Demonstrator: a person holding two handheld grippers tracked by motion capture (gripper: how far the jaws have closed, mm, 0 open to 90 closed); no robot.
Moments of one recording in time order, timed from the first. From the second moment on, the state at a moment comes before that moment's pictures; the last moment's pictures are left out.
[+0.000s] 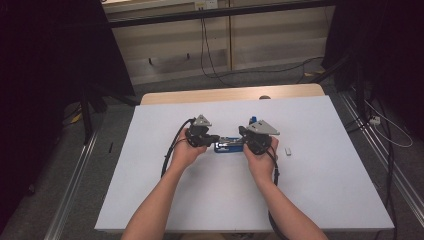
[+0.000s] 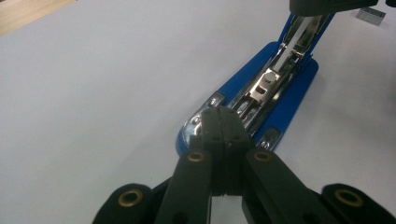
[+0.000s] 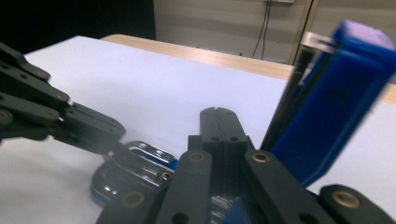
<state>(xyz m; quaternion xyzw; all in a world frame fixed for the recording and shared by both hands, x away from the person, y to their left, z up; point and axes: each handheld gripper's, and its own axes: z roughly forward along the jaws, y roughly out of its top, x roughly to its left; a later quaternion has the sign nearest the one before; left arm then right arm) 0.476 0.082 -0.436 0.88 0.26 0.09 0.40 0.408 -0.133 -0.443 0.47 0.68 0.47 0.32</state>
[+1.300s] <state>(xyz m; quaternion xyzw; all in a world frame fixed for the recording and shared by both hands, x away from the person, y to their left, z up) 0.471 0.084 -0.415 0.84 0.30 0.07 0.45 0.398 -0.181 -0.445 0.46 0.73 0.42 0.30</state>
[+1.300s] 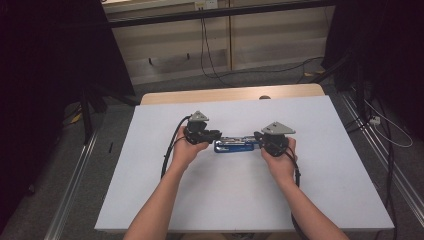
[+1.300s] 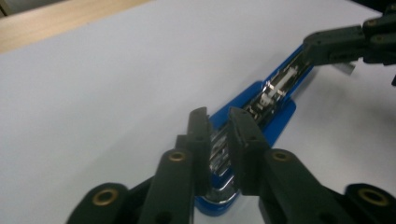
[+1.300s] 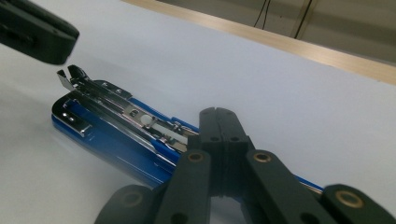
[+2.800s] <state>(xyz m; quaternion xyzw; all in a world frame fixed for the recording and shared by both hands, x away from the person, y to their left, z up) 0.416 0.152 -0.419 0.81 0.35 0.10 0.46 0.356 -0.252 -0.449 0.52 0.71 0.38 0.29</state>
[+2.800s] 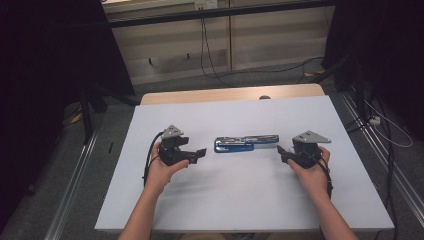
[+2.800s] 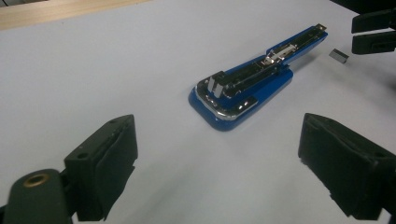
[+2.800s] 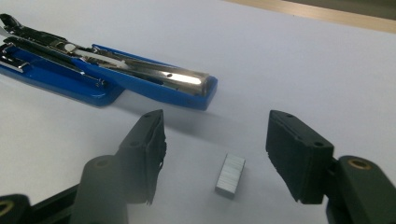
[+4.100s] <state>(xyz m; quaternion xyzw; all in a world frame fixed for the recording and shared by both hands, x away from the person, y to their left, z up) 0.407 0.165 -0.421 0.81 0.35 0.12 0.46 0.356 -0.256 -0.465 0.54 0.73 0.32 0.26</state>
